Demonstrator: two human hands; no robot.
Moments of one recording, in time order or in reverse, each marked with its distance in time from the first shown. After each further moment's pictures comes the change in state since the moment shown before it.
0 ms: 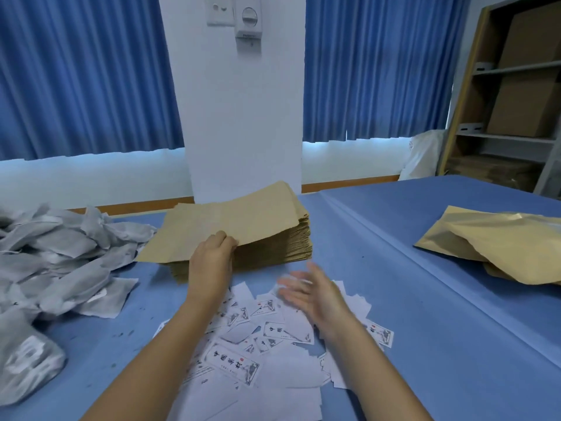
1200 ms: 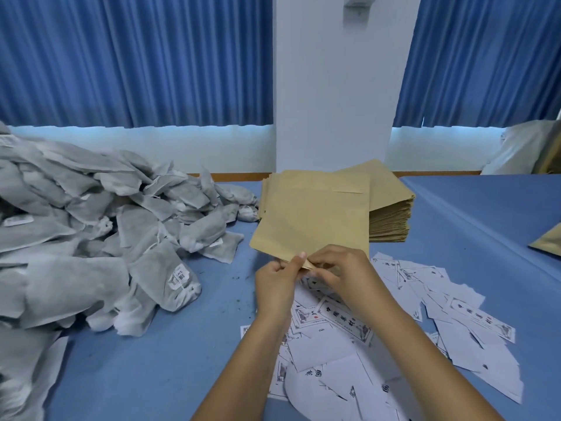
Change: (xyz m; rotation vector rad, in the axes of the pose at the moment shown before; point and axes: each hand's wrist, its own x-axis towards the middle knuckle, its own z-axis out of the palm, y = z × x) left_hand -0.091 -0.015 -0.069 -1.201 0.060 -1.091; right_hand -0.037 0.041 0.119 -1.216 -0.267 -0.807
